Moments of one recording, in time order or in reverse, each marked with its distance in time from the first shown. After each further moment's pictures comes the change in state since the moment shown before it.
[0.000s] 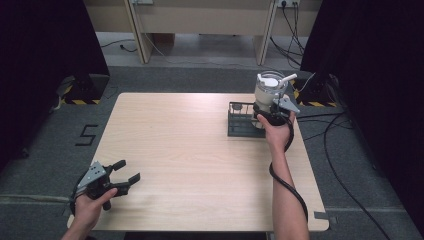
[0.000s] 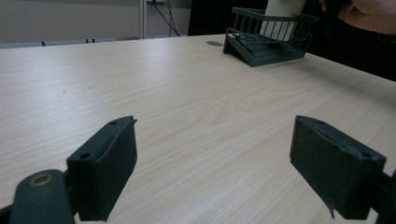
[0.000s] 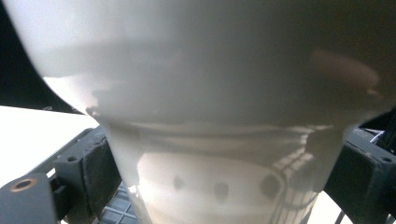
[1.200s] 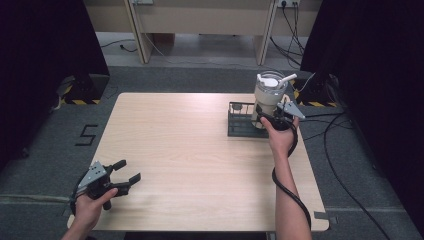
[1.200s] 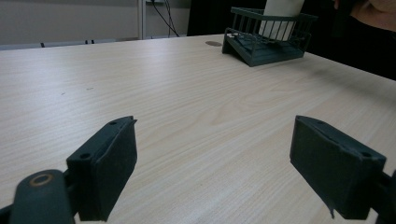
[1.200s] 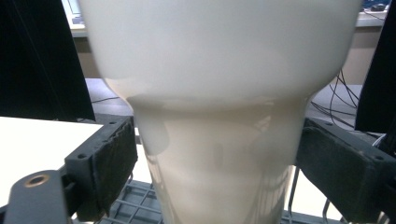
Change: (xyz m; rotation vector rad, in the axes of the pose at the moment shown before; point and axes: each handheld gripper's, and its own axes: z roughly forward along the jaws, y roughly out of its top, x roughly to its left) left arm -0.001 0.001 0.001 0.000 -0.003 0.008; right arm 0.002 0.000 -0.026 -0.047 0.007 0.022
